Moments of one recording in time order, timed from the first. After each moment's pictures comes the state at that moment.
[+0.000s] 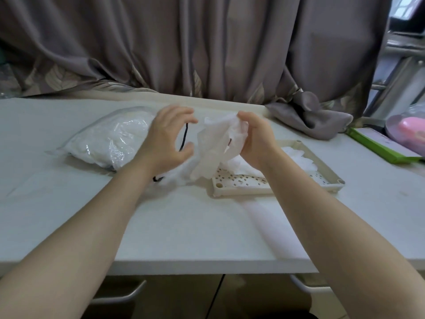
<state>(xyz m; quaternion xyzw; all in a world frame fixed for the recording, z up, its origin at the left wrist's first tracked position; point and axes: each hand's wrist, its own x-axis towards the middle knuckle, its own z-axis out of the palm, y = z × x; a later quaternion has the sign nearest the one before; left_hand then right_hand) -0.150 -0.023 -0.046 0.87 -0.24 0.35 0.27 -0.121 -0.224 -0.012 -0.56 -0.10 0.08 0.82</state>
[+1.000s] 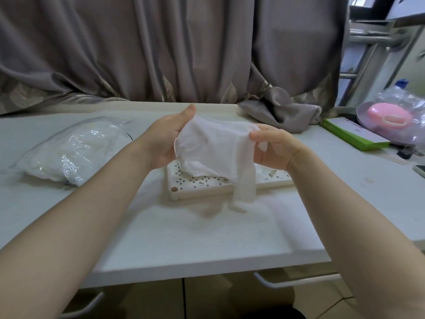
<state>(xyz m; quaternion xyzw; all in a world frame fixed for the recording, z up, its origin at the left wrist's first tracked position) -0.153 -0.128 0.006 0.65 -0.13 -0.08 0.74 -0.123 -0.363 -0.004 -0.59 -0.27 0.27 0.71</state>
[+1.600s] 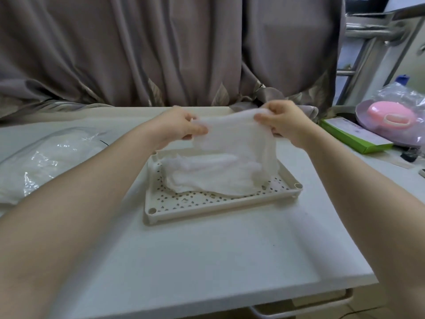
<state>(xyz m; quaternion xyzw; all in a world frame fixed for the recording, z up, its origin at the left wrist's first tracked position) -0.065 -0.161 0.018 0.87 -0.11 -0.01 0.48 -0.055 -0.411 0.020 -0.87 -0.11 -0.11 0.47</state>
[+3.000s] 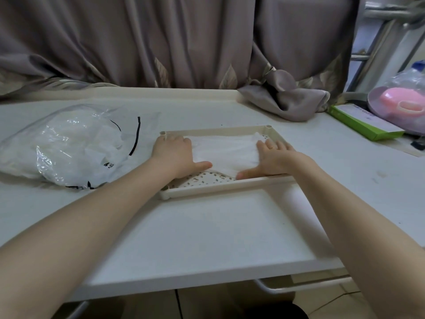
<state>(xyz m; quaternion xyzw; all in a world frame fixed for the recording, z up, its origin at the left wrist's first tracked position) -0.099 -0.151 -0.065 0.99 -0.06 0.06 -0.07 -0.093 -0.379 -0.053 -0.99 -0.01 0.16 -0.01</state>
